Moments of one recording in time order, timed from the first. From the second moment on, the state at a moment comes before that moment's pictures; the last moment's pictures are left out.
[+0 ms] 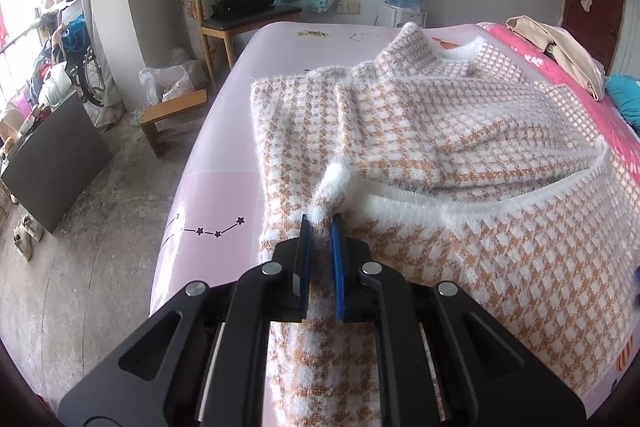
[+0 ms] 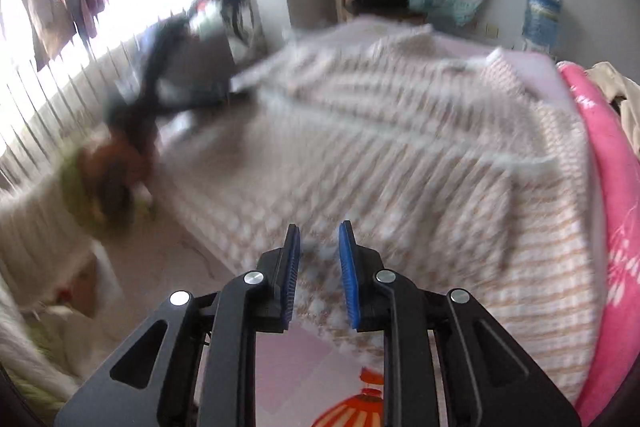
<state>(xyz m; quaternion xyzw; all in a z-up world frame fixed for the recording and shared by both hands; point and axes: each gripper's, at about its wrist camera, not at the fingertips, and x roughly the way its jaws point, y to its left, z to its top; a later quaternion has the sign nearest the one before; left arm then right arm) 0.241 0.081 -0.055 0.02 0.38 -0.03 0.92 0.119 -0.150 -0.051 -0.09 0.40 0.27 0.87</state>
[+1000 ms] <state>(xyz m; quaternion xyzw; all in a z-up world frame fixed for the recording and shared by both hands) 0.124 -0.021 -0.072 -0.03 0.40 -0.28 0.87 0.123 -0.147 -0.069 -0.07 0.41 0.23 0.88</state>
